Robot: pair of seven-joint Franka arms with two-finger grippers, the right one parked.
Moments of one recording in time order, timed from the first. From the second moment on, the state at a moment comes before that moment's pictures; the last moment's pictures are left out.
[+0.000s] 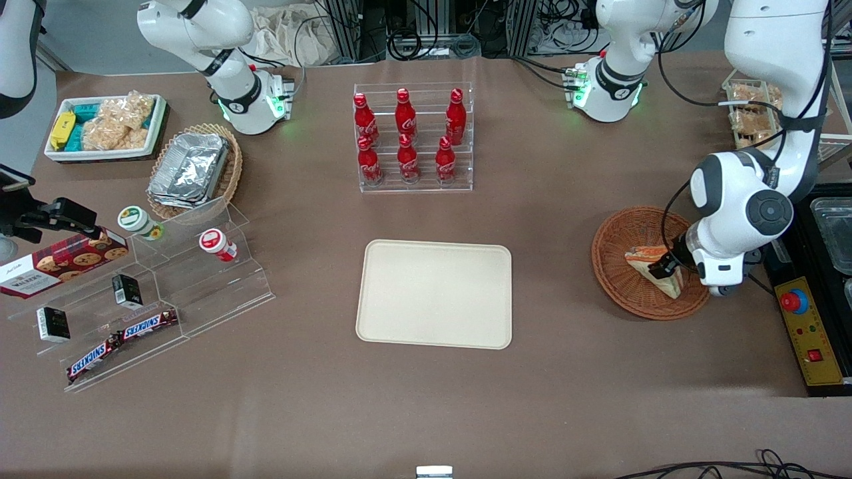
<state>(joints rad) -0.07 0.29 0.11 -2.18 0.03 2.38 -0.77</state>
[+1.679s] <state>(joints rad) -0.26 0.33 0.07 -1.59 0.03 1.84 -0.85</state>
